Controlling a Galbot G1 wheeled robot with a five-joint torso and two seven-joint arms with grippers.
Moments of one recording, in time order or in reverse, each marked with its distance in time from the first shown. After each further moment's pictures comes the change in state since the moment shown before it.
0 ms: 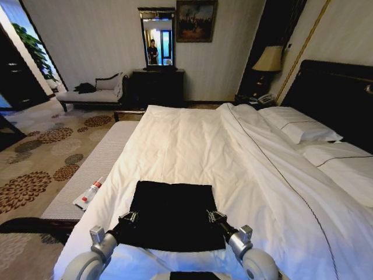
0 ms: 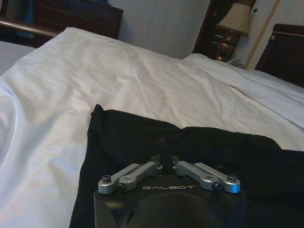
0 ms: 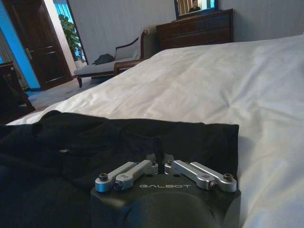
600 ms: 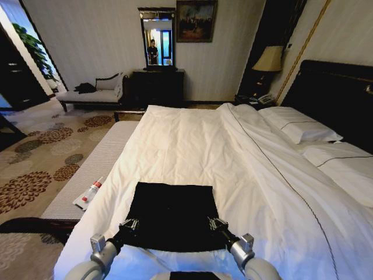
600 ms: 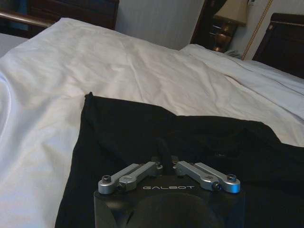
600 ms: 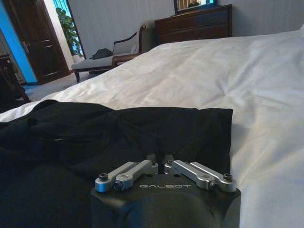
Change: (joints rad) left arm 0.041 -0.019 0.024 -0.003 0.051 -0.009 0.003; right arm -0.052 0.007 0.013 -0.029 -0.034 0.047 -0.016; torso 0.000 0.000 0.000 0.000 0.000
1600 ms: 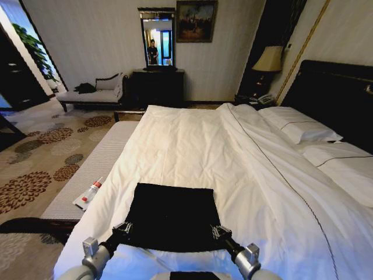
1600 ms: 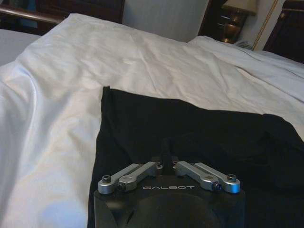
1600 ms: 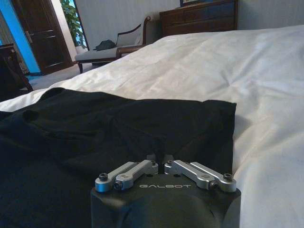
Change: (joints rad) left arm 0.077 0.012 -0.066 0.008 0.003 -0.016 0.015; right arm -0.083 -0.001 0.007 0.015 -0.050 0.024 -0.009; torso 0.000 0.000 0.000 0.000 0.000
